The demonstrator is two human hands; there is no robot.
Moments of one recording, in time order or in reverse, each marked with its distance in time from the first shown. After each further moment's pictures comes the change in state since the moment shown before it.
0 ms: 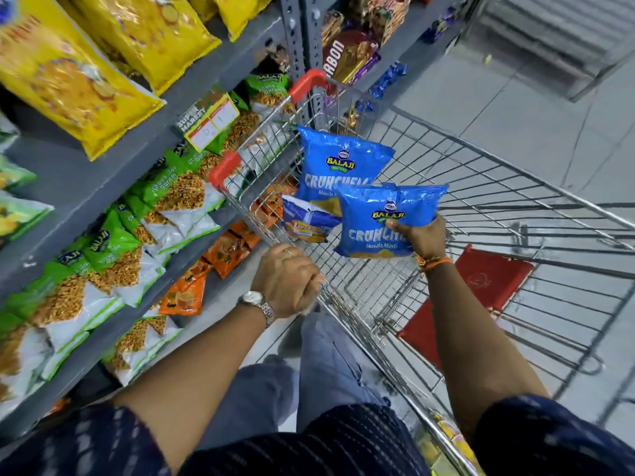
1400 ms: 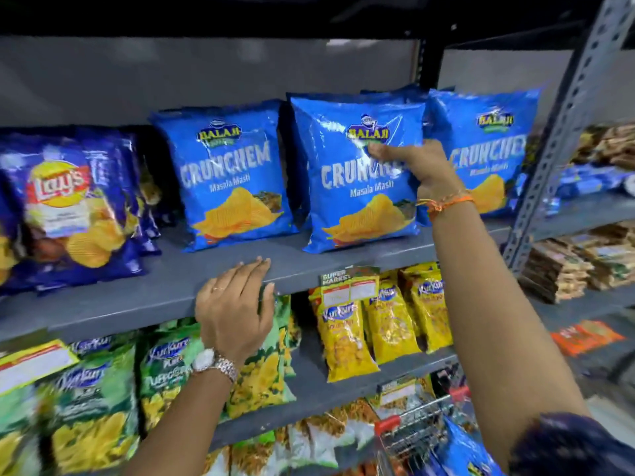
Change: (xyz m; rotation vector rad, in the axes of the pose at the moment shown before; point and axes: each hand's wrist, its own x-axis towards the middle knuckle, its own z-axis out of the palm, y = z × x) left_hand -0.130 -0.165 -0.424 0.749 0.987 -0.793; right_hand -0.211 -0.638 0.351 0.169 -0.721 -0.755
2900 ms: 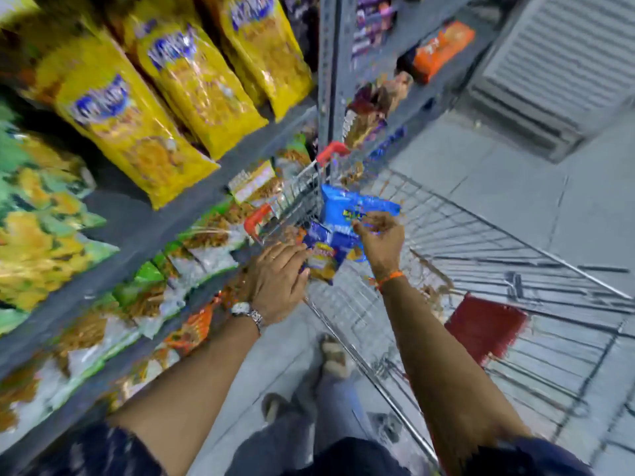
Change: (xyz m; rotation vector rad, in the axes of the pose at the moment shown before) left_hand -0.300 0.243 0.098 -0.760 -0.950 0.474; right_hand -0.386 0.421 -0.238 -0.383 0.815 0.549
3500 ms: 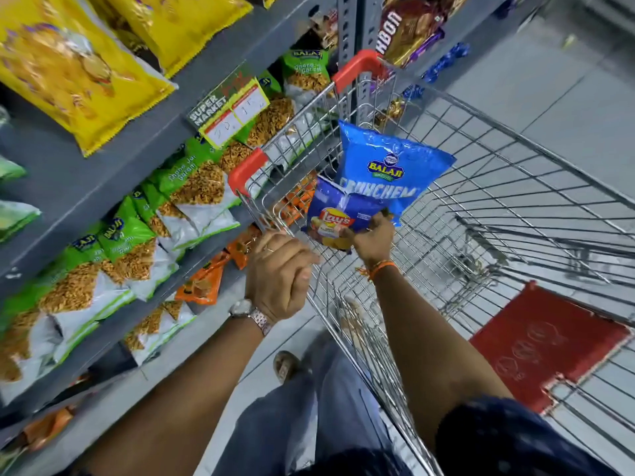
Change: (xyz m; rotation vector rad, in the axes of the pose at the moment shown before) left_hand -0.024 -0.017 0.089 -0.119 0.207 -0.004; right_hand 0.014 0.172 0.065 -0.051 -0.256 0.198
